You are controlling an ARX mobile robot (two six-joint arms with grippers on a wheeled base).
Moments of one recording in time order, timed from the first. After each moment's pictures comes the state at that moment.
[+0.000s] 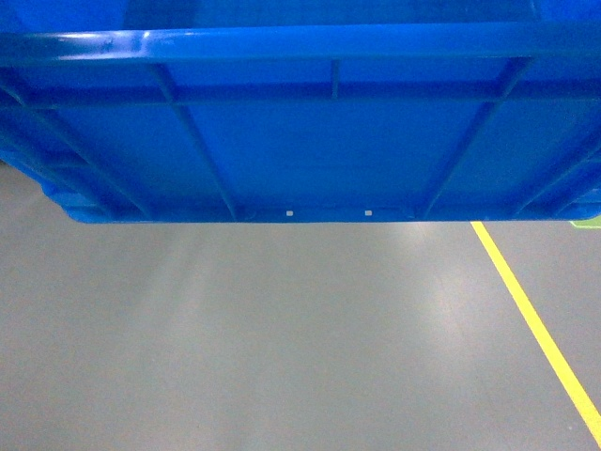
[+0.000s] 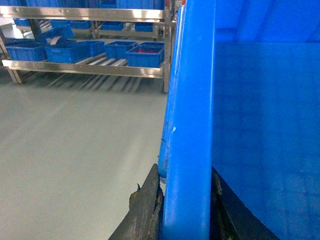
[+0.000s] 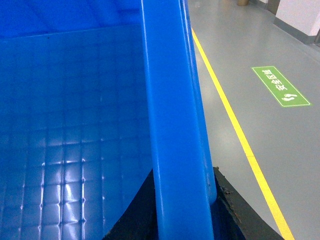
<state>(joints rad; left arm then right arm) -0.26 1.27 0.75 0.47 -0.42 -0.03 0.22 1.29 0.89 0.22 0.28 0.14</state>
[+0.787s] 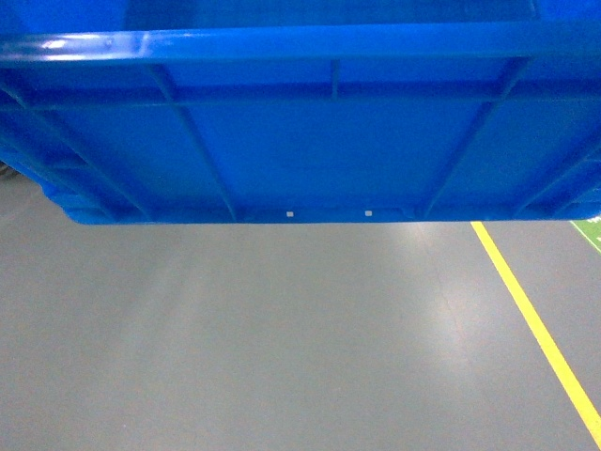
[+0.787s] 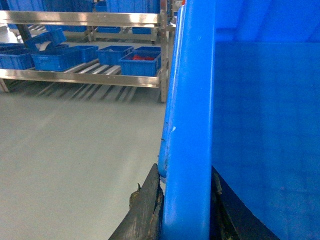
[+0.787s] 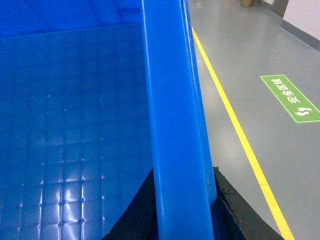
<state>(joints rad) -0.26 1.27 0.75 0.47 -0.42 -0.03 0.22 1.29 0.89 0.22 0.28 0.14</state>
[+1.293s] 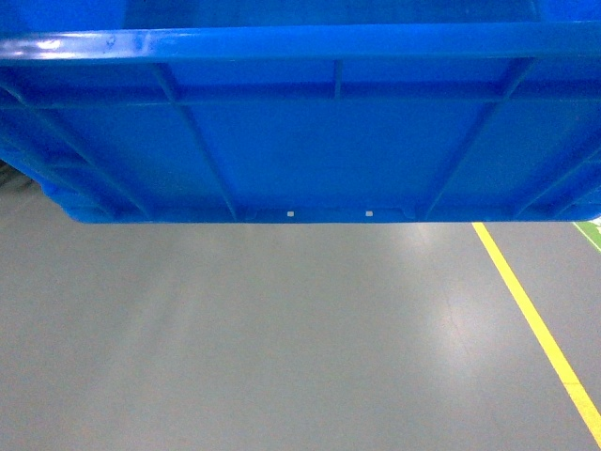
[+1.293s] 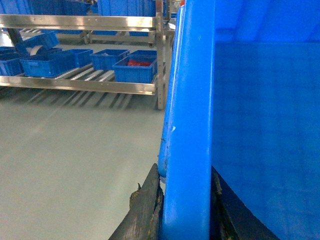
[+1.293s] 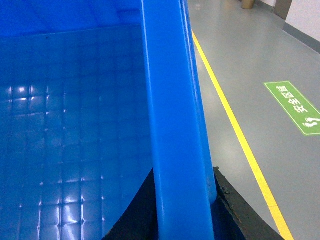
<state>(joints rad) -0.26 1.27 0.75 0.47 -0.42 -0.03 0.22 1.29 0.89 0.22 0.28 0.14</state>
